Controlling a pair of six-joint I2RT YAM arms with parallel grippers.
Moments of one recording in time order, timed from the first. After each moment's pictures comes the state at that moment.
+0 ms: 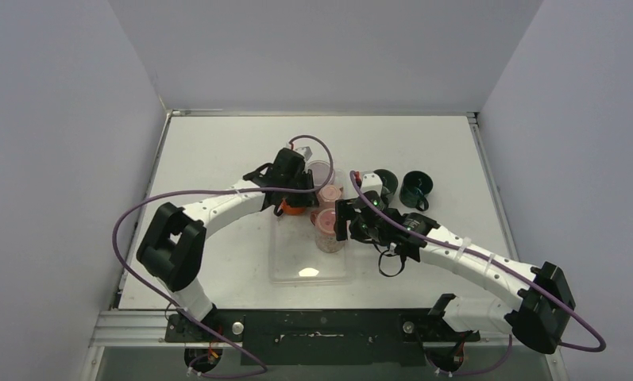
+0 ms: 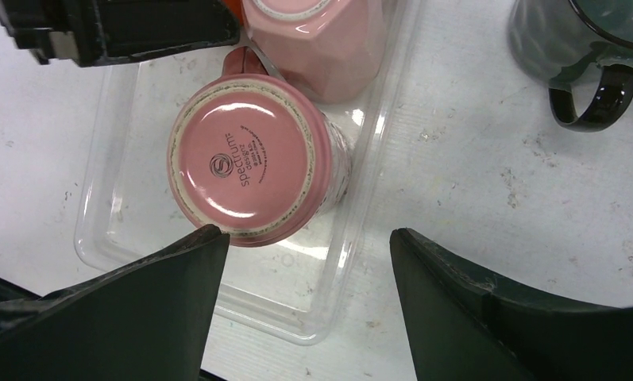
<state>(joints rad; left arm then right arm) -0.63 1.68 1.18 -0.32 0.14 -0.61 0.86 1.18 0.87 -0.46 0.26 0.54</state>
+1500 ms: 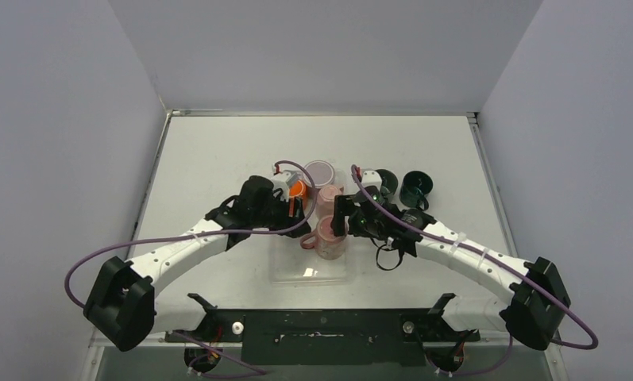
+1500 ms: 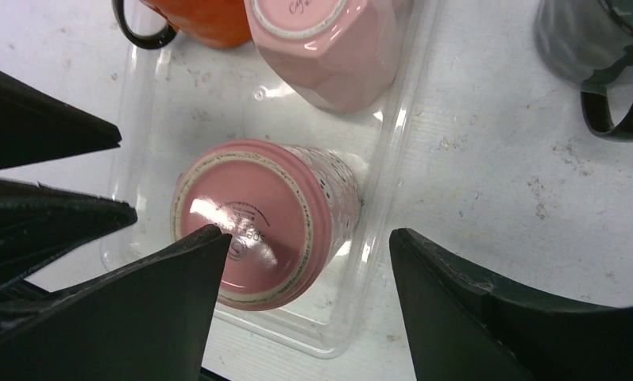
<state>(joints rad) -0.63 1.28 0.78 -0.21 0.28 -0.43 0.83 1.23 0.86 -0.41 0.20 0.57</state>
